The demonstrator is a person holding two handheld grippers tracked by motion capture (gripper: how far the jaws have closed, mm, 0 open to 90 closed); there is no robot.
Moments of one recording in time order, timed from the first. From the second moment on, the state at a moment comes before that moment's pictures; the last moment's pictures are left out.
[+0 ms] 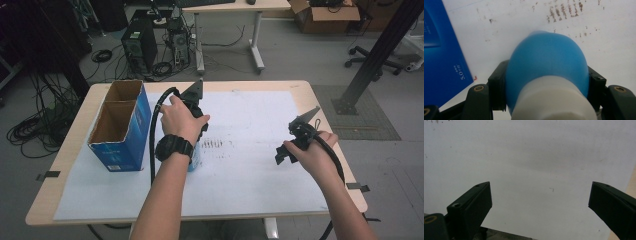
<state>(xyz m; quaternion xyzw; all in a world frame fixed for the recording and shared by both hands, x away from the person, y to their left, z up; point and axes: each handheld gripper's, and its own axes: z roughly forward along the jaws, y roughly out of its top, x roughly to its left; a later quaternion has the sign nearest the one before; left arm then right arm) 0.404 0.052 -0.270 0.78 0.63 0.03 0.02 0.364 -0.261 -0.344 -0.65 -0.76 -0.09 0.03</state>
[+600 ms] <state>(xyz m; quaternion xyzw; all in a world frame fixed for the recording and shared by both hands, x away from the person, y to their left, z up) 0.402 0.064 -0.203 0.78 0.62 0.04 0.03 0.365 -0.254 -0.332 -0.64 -0.76 -0.09 0.02</state>
